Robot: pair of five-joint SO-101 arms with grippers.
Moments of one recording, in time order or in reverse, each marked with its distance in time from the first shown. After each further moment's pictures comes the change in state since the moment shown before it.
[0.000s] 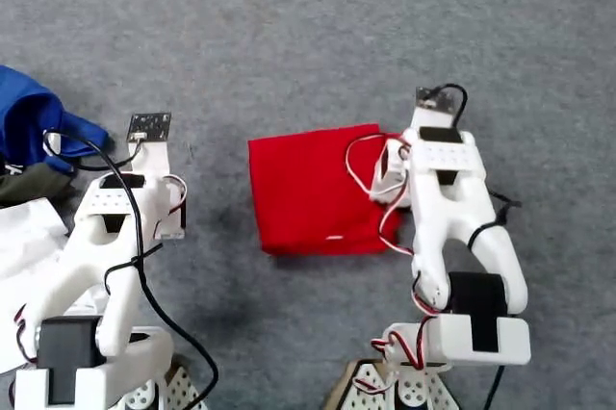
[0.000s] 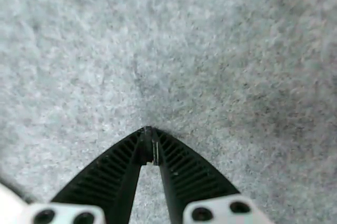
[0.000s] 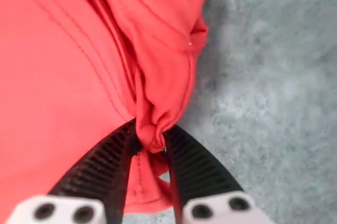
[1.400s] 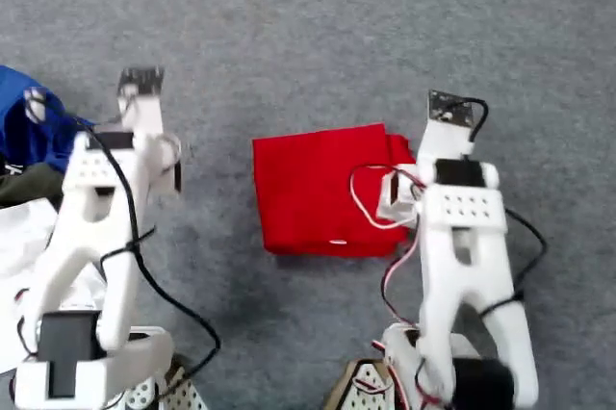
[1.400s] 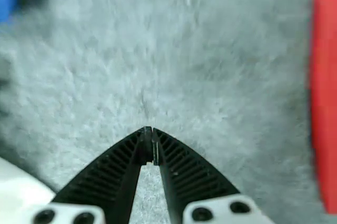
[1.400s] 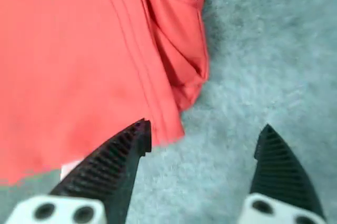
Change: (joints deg) left arm 0.0 1.0 -15.2 12.9 0.0; right arm 0.3 -23.3 12.2 6.1 1.0
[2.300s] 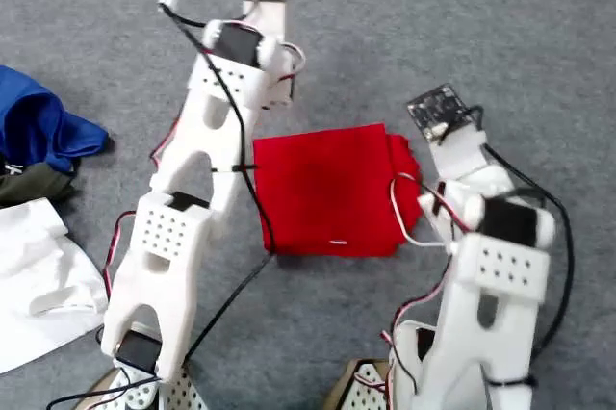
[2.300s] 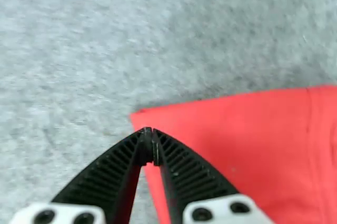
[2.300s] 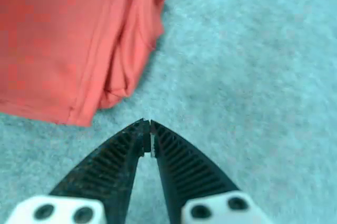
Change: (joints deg) left arm 20.7 62.0 -109.4 39.8 13.0; right arm 13.7 -23.0 0.9 1.6 50.5
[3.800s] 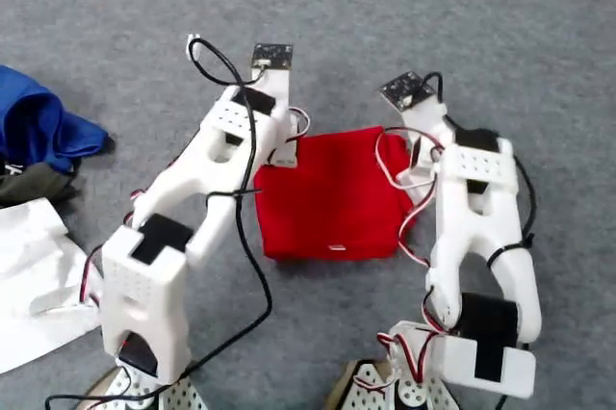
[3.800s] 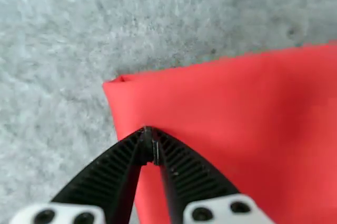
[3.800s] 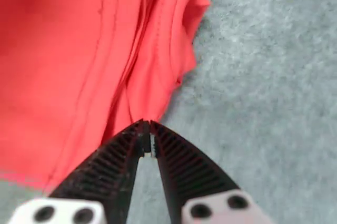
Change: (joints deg) left arm 5.0 -22.9 64.9 -35.3 5.9; right arm -6.2 39.5 -12.1 -10.3 0.9
